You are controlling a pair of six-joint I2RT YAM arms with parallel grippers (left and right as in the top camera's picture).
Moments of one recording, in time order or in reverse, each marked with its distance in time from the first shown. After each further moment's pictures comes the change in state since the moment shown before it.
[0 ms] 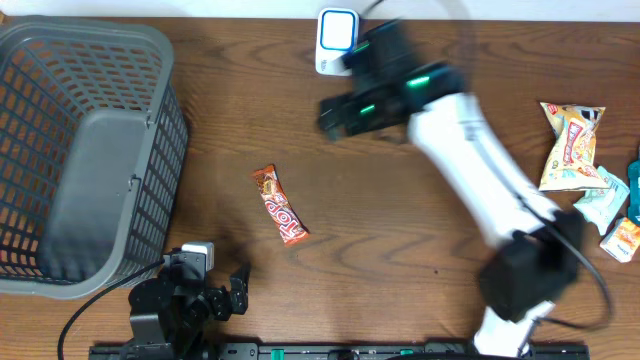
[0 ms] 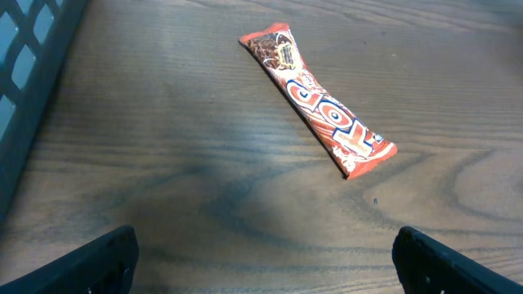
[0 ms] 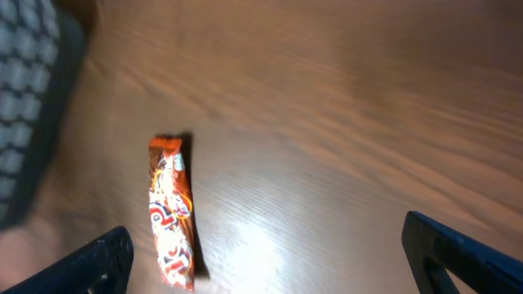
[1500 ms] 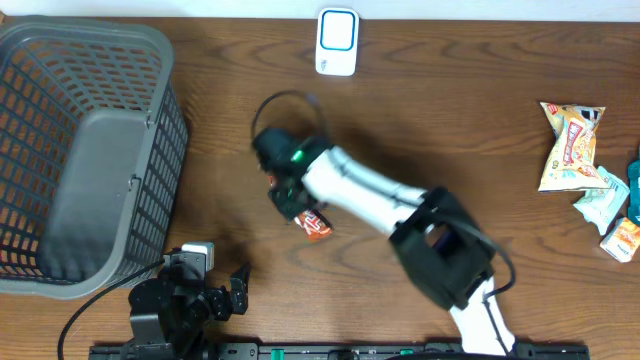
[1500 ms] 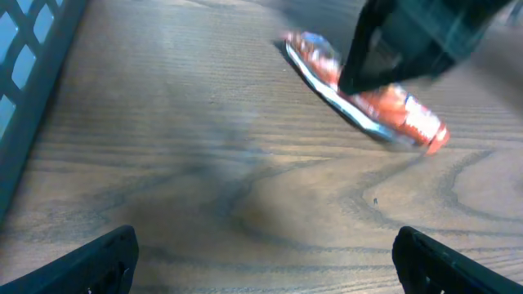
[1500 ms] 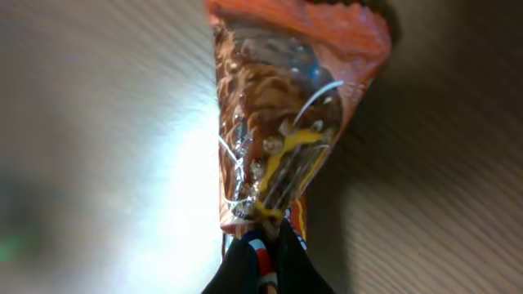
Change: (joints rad) left arm 0.000 0.000 0.000 0.000 0.000 0.000; right arm 0.257 0.235 -0.095 0.027 -0.025 -0.028
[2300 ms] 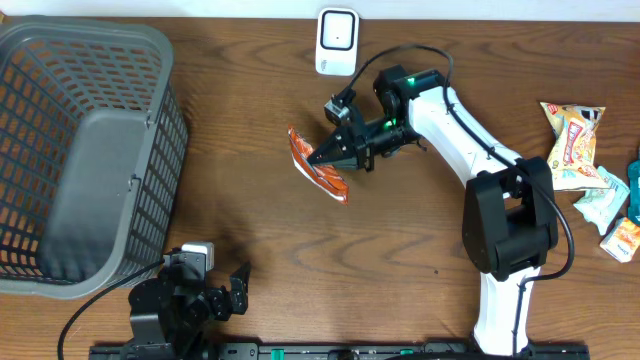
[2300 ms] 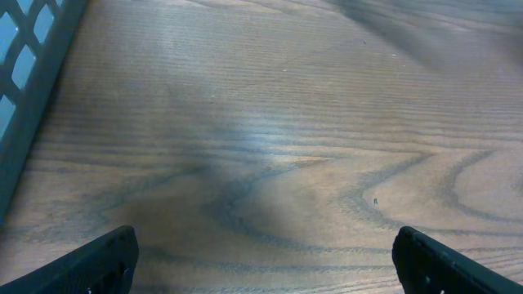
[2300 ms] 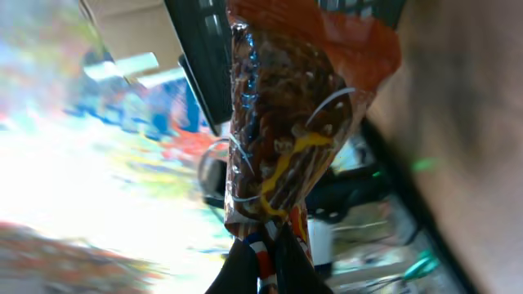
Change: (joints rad) left arm 0.000 0.000 0.000 0.000 0.000 0.000; right arm -0.411 -0.046 0.023 -0.404 -1.281 -0.141
